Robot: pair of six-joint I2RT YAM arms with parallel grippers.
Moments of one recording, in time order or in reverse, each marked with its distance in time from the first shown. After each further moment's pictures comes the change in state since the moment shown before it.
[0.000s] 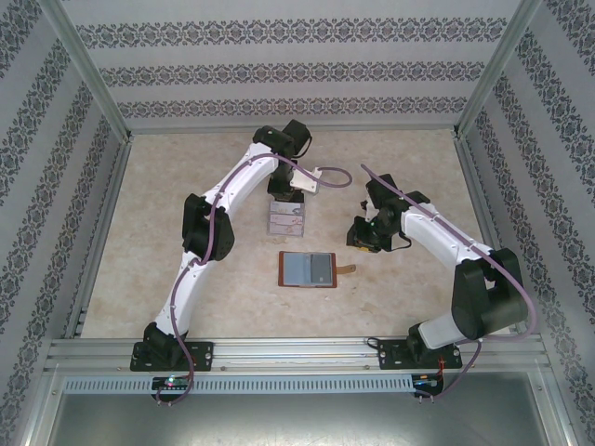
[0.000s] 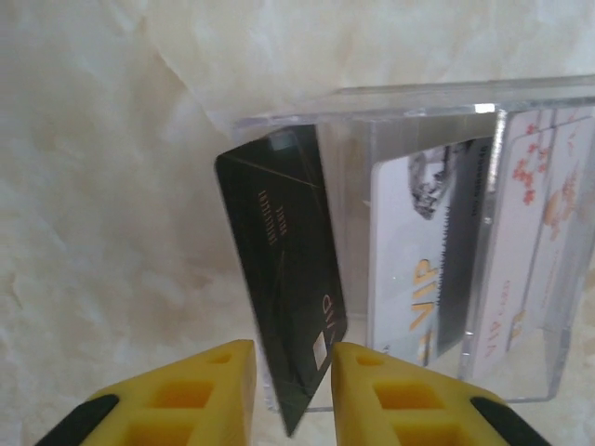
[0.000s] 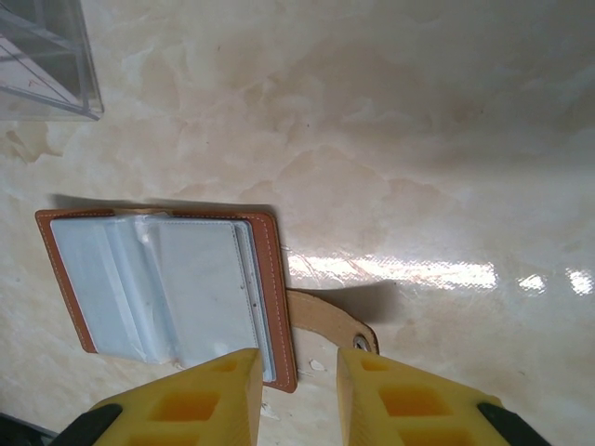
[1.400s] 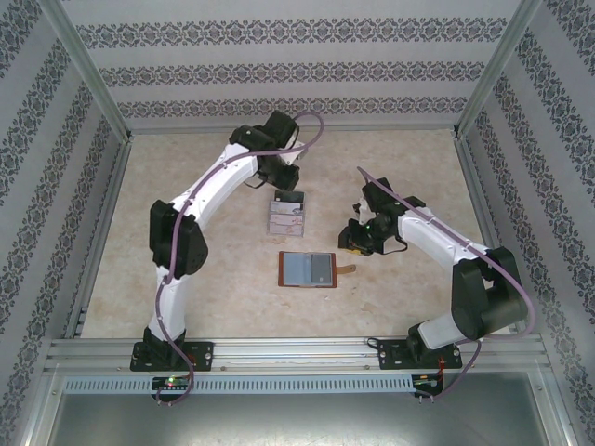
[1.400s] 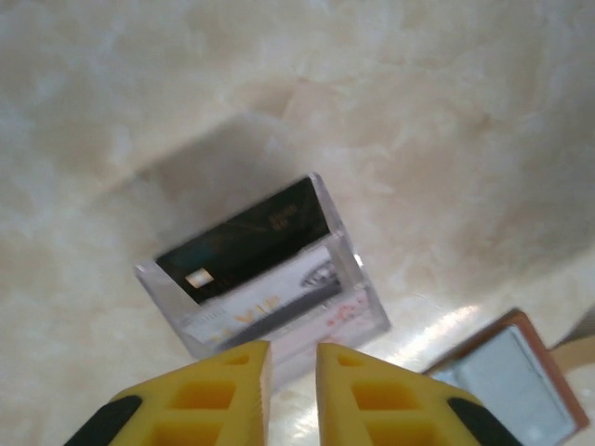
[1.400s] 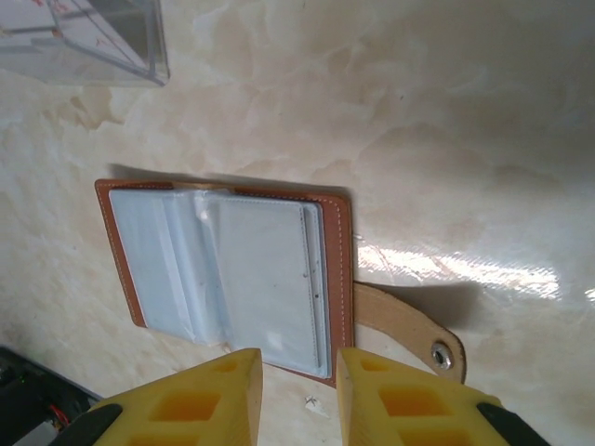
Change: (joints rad) left arm -0.004 -0.377 -0.430 0.254 0.155 -1.233; right arm 0.036 0.004 -0.052 0.092 -0.123 0.024
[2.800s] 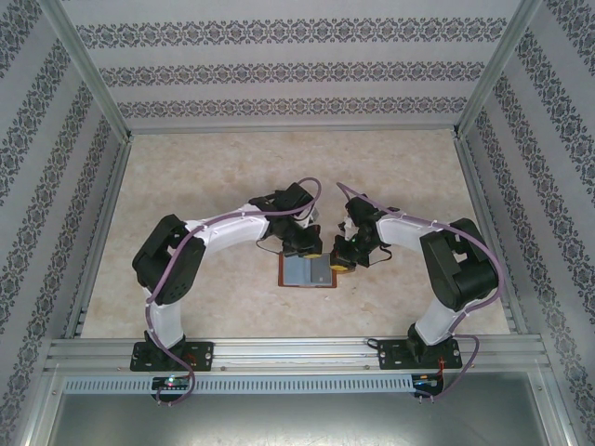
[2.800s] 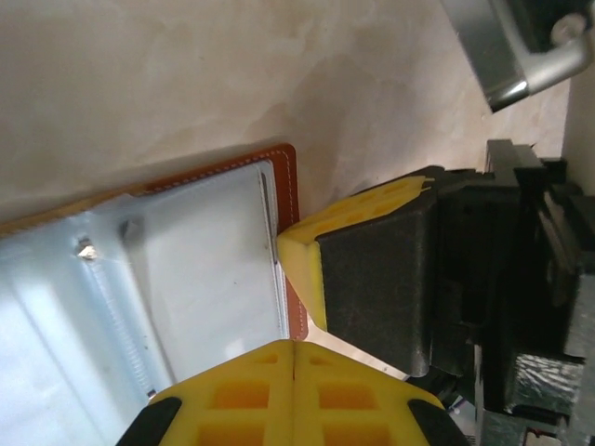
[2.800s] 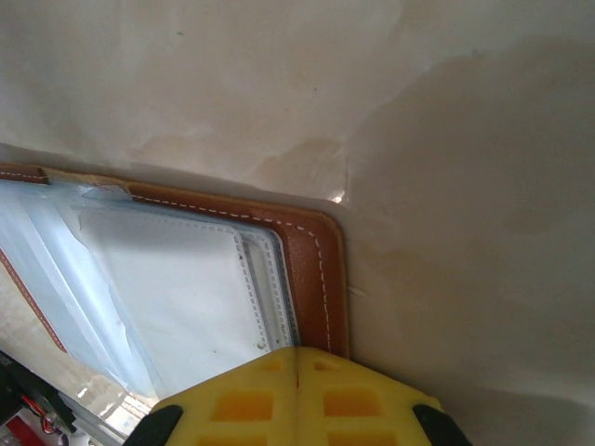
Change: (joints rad) left arm -0.214 -0.182 -0.734 0.583 0.400 -0.732; right arm 0.064 0.214 -0.083 0.180 -0.076 0.033
